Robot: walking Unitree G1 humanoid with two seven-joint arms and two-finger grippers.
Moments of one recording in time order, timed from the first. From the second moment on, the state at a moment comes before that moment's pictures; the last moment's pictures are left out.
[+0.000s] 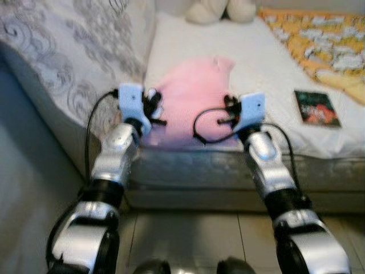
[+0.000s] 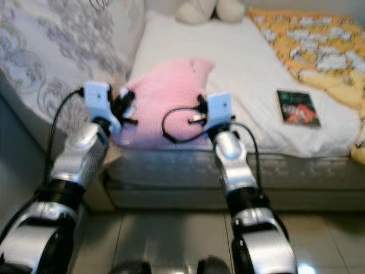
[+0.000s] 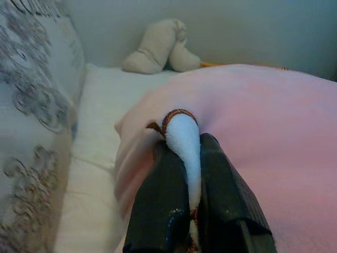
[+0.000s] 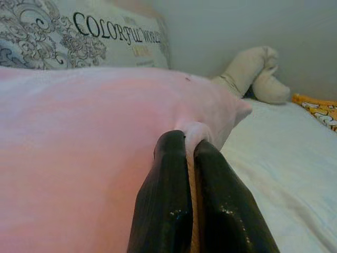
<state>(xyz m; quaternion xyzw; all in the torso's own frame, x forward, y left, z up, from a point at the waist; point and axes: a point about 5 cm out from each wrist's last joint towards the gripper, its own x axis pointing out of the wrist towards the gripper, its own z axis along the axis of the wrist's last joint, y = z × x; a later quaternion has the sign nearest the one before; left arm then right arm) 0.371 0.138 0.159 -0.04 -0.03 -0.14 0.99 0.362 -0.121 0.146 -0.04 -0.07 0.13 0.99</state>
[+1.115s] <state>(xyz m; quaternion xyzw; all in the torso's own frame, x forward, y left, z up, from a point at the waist) 0.384 0.138 0.163 -0.04 -0.01 -0.12 0.99 0.371 -0.121 0.156 -0.06 -0.08 0.14 0.98</state>
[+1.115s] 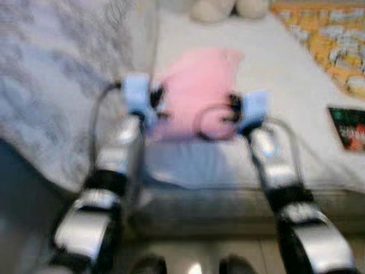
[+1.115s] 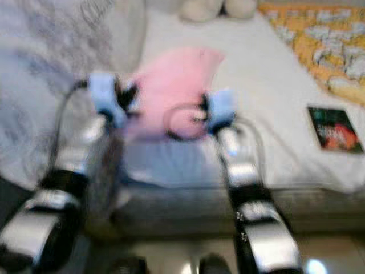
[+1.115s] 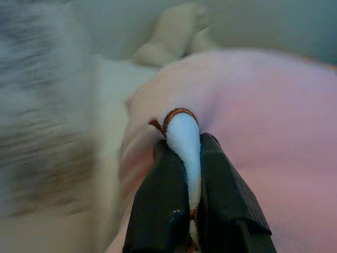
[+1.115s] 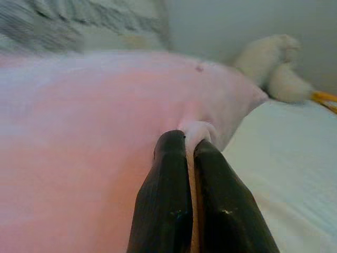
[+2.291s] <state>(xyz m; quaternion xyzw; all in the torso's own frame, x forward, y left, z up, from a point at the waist) 0.375 0.049 0.129 -0.08 0.07 -0.10 0.99 0.393 -0.178 0.138 -0.25 0.11 0.13 0.95</state>
